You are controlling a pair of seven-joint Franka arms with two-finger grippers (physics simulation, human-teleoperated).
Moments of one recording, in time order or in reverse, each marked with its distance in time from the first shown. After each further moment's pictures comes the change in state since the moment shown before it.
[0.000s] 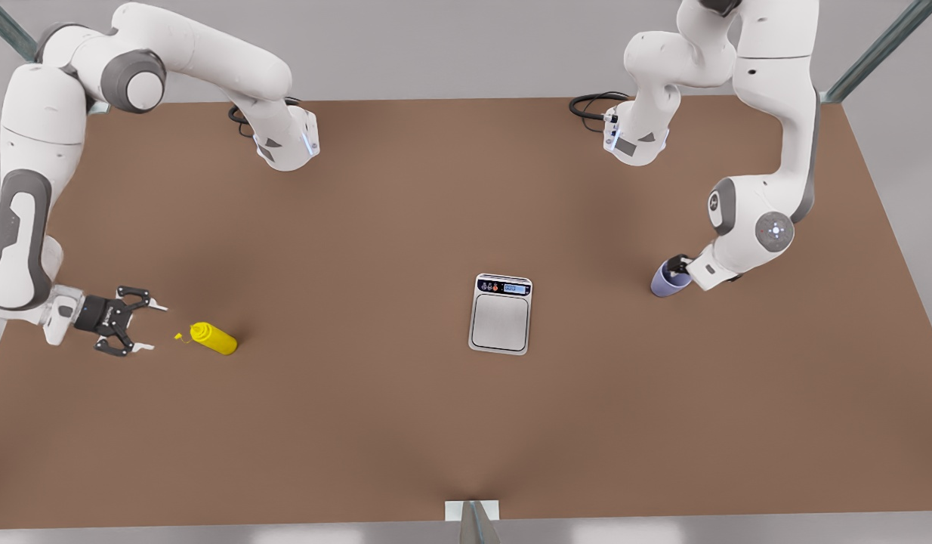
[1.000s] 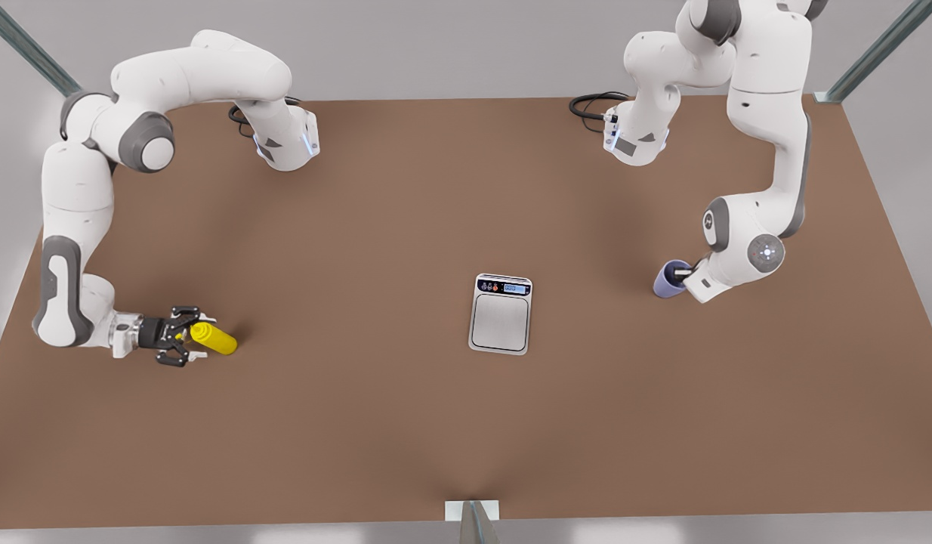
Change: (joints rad) left arm 0.000 0.121 0.017 0.042 -0.028 0.013 -0.016; right arm -0.001 0.379 0.010 0.200 0.244 -0.211 -0.311
